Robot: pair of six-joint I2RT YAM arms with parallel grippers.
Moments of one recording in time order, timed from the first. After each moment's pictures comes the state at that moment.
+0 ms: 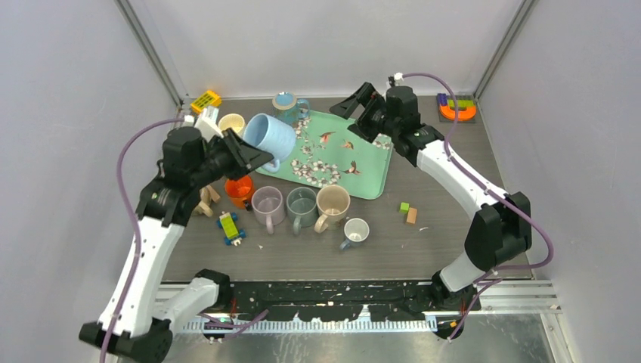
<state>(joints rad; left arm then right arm) -0.28 0.98 1.24 -0.64 0.36 -0.82 0.42 1.56 1.33 -0.10 -0.23 1.01</state>
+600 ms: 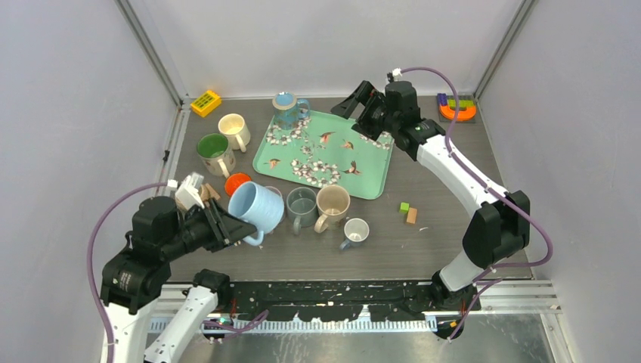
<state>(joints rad) -0.28 0.54 1.17 -1.14 0.43 -0.76 0.41 1.59 1.43 -0.23 -0.21 0.92</state>
